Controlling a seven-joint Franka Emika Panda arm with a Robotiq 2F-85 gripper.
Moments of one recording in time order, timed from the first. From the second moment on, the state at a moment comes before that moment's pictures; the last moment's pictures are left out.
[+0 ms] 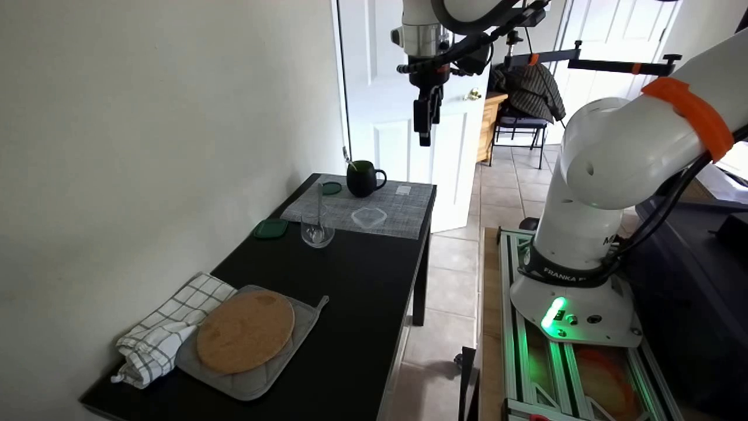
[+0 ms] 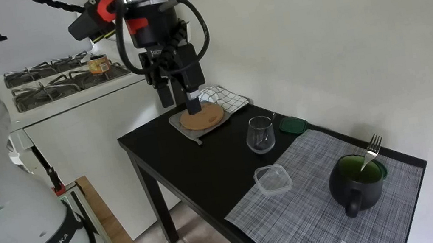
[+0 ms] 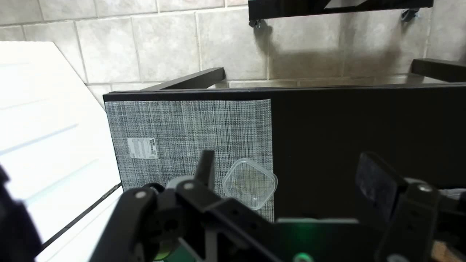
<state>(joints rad) -0.19 -0.86 -0.07 -2.76 -0.30 1.92 -0.10</state>
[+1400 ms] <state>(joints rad) 0.09 -0.43 -0.18 -2.76 0.22 2.69 -0.19</state>
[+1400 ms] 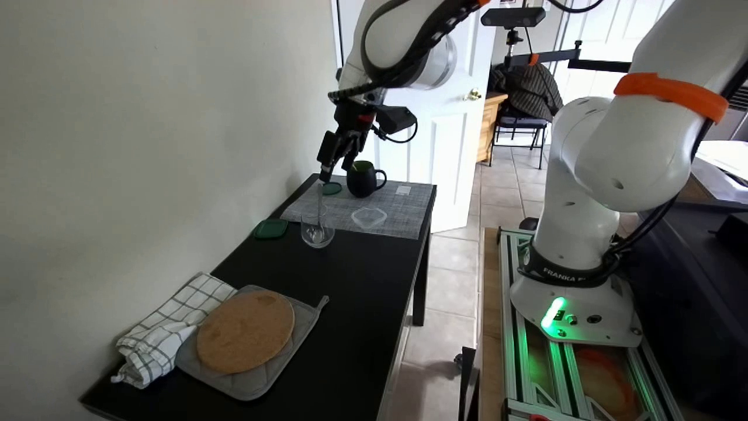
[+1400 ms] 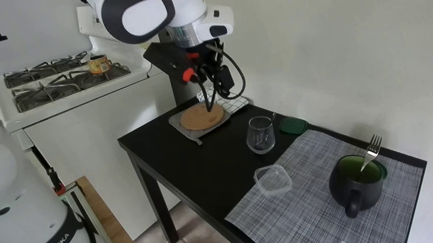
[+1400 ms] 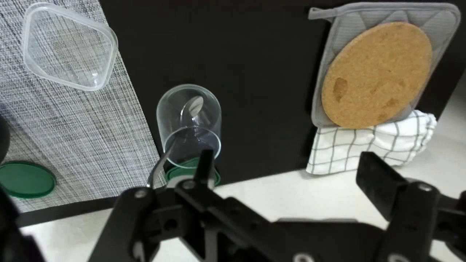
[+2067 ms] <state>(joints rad) 0.12 -0.25 -0.25 -2.67 0.35 2.72 -0.40</state>
